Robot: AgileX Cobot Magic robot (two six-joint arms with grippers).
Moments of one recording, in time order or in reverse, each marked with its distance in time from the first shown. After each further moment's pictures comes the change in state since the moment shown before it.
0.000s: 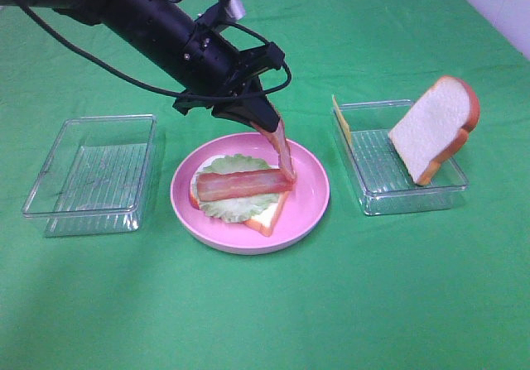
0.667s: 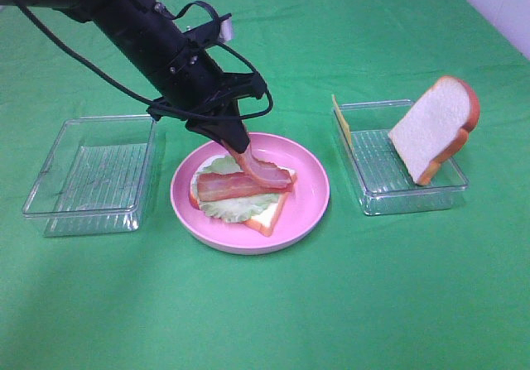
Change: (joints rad) left arm 0.000 0.000 0.000 0.249 0.040 -0.125; right arm 0.000 0.000 0.000 0.000 0.000 0.000
